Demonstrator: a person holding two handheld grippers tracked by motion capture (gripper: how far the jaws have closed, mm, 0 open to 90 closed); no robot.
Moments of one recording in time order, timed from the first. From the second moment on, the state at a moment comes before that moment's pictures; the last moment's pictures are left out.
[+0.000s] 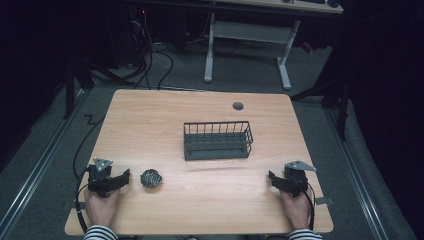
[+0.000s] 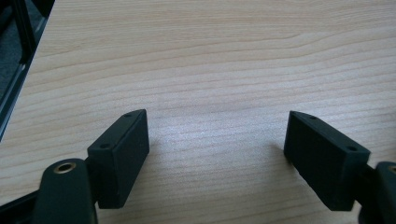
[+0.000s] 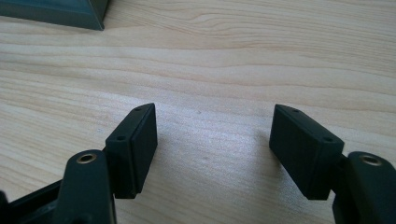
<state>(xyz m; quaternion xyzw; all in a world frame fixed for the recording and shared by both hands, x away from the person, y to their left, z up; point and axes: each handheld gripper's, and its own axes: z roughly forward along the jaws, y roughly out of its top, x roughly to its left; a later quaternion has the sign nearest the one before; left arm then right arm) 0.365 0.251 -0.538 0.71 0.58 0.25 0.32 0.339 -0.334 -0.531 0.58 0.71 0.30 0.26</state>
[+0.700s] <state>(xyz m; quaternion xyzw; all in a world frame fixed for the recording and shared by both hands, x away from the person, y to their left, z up) 0.365 0.250 -0.538 0.71 0.58 0.25 0.32 0.342 -0.328 -0.529 0.57 0.72 0.30 0.25</state>
